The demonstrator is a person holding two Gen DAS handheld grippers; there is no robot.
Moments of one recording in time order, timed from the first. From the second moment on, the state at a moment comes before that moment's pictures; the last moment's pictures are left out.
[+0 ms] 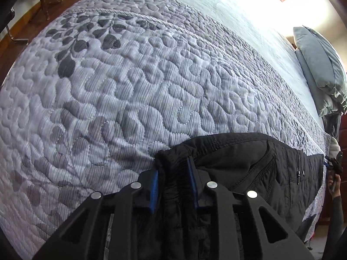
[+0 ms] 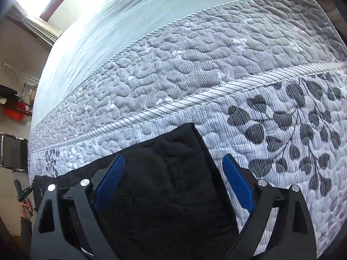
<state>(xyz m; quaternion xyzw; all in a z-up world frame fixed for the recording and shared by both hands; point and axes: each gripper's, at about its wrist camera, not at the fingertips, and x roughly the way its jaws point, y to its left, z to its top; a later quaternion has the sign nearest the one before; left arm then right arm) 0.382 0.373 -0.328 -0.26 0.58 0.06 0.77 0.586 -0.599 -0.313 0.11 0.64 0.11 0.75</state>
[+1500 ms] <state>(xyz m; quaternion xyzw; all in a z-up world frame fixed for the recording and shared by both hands) 0.204 0.309 -0.121 -0.25 0.39 0.02 0.89 0.236 -0.686 -0.129 0.11 0.49 0.06 0.86</state>
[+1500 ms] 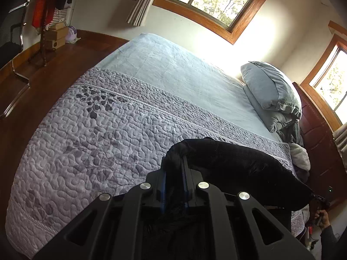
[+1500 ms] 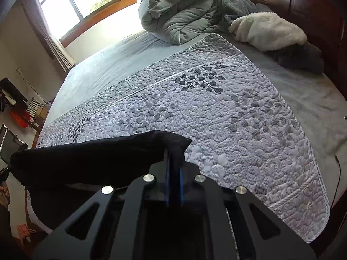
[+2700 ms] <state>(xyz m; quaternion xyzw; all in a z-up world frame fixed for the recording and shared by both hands) 0.084 0.302 -0.173 -0.27 0.41 0.02 0.87 0.104 -0.677 -0.149 0.11 0.48 0.03 0.87</state>
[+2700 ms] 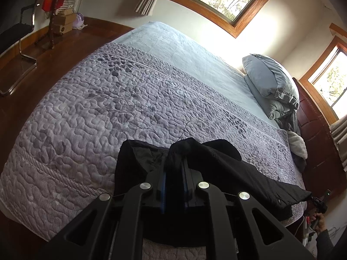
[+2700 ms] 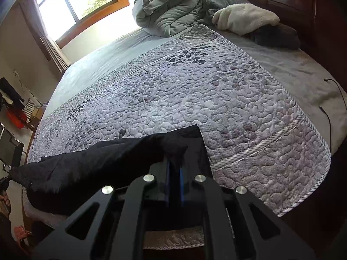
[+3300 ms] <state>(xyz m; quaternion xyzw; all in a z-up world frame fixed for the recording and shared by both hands) 0.040 0.287 -0.226 -0.22 0.47 0.03 0.85 0.063 -0.675 -0.193 0.10 0.50 0.00 0.86</state>
